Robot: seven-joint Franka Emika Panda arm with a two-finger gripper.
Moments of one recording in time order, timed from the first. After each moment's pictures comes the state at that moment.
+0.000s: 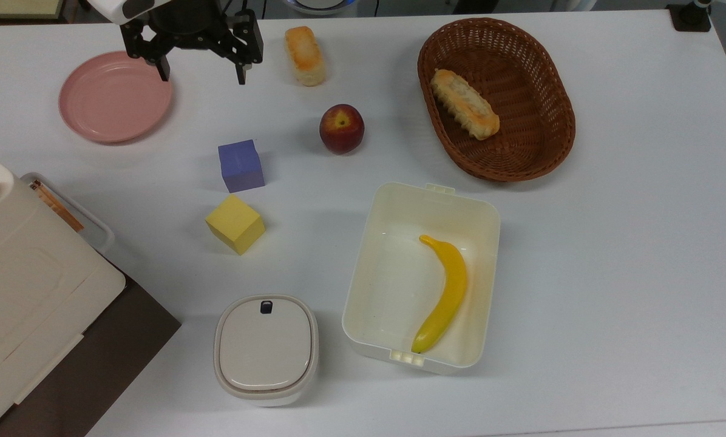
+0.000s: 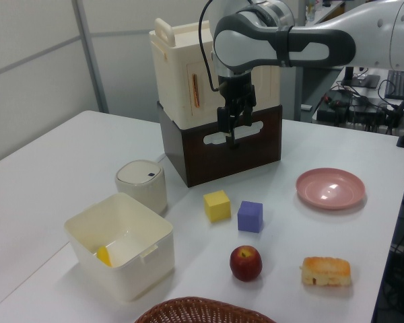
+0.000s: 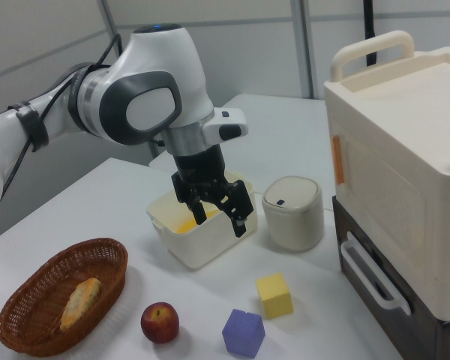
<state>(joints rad) -0.10 0.21 -0.03 -1.41 -0.07 1.62 -0.15</state>
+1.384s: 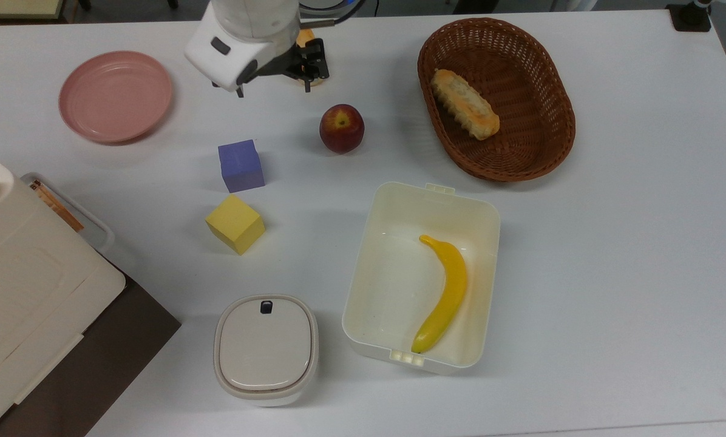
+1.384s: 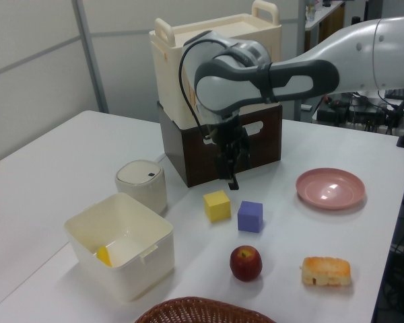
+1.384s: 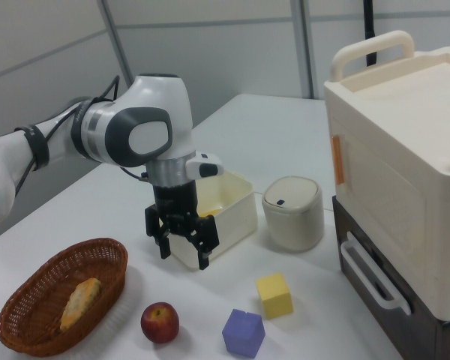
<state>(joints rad) 0.01 0.25 -0.02 -1.53 -0.07 1.53 -0.15</state>
